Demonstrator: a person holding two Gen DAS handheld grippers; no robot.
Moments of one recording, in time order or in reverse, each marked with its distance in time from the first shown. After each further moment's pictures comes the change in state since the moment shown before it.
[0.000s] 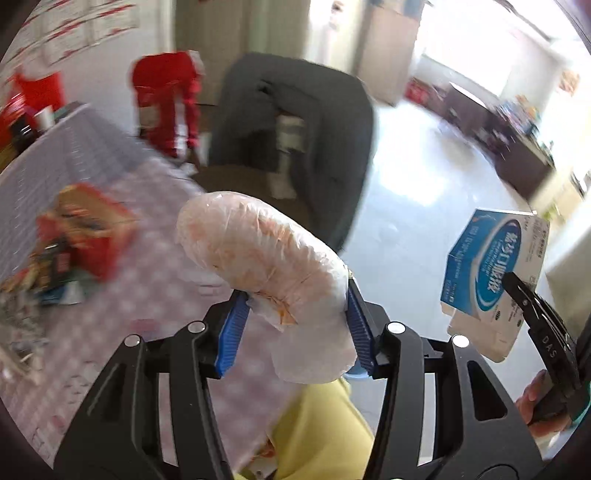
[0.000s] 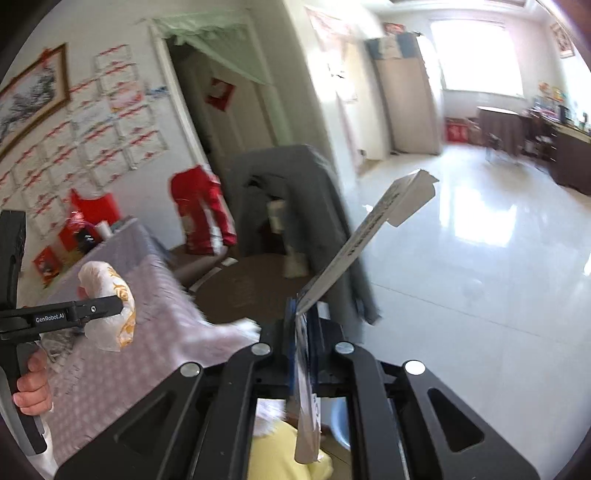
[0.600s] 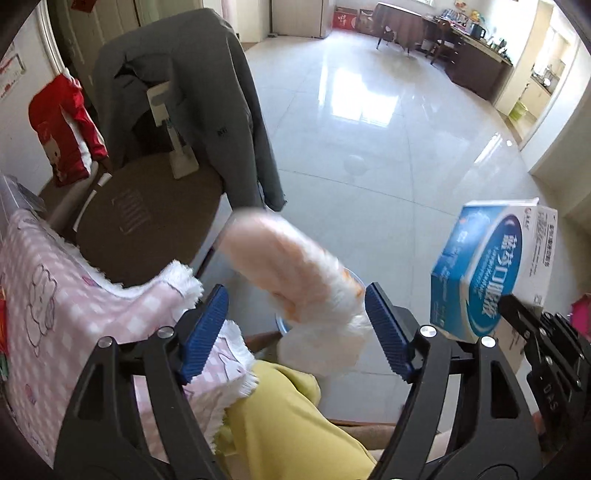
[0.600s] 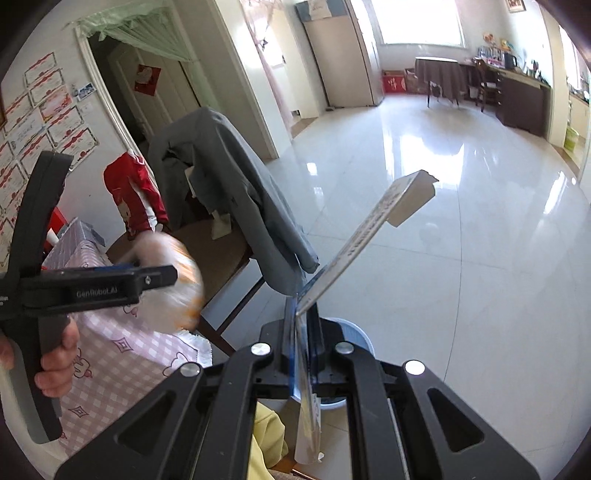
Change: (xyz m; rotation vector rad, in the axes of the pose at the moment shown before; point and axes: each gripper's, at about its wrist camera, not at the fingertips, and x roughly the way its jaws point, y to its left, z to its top) left arm 0.112 -0.132 0.002 0.294 0.177 -0.068; right arm -0.009 -0.093 -0.056 0.165 0.140 -0.160
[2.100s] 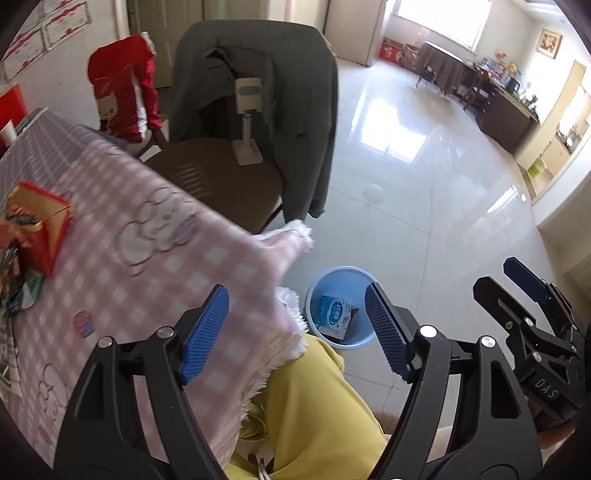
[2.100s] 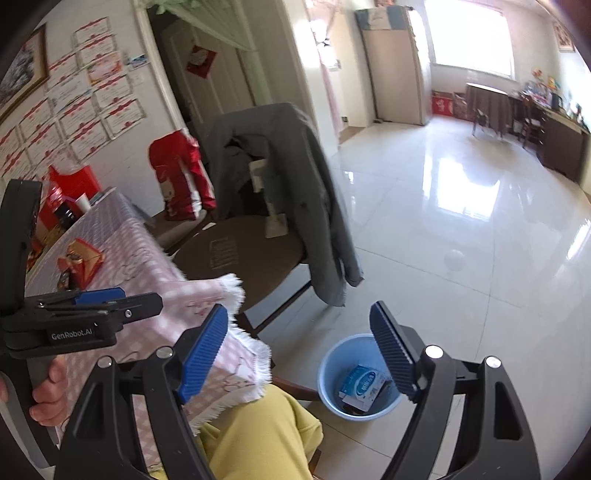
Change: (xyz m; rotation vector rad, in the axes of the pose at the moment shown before) left arm -0.073 0.100 -0.059 -0.216 -0.075 0.024; right arm -0.005 0.129 0.019 -0.186 -0.011 0.101
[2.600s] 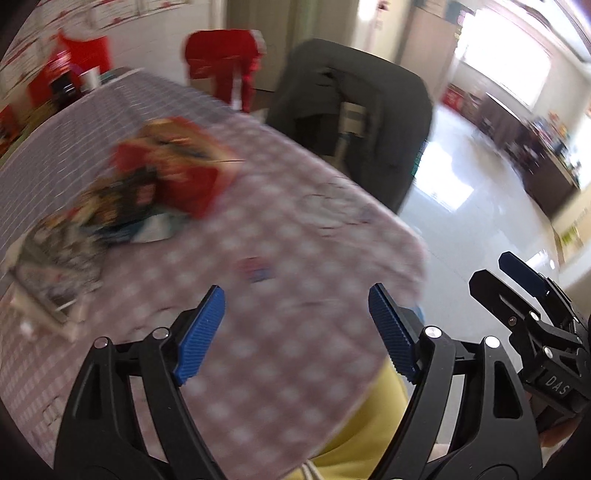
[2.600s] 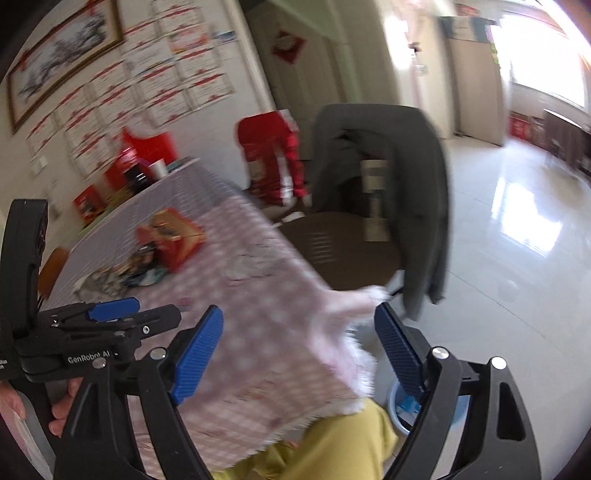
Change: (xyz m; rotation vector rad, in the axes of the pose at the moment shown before) left arm -0.071 0.122 -0.055 -0.244 -0.098 0.154; right arm 0.016 0.140 0.011 -0.187 0.038 0.263
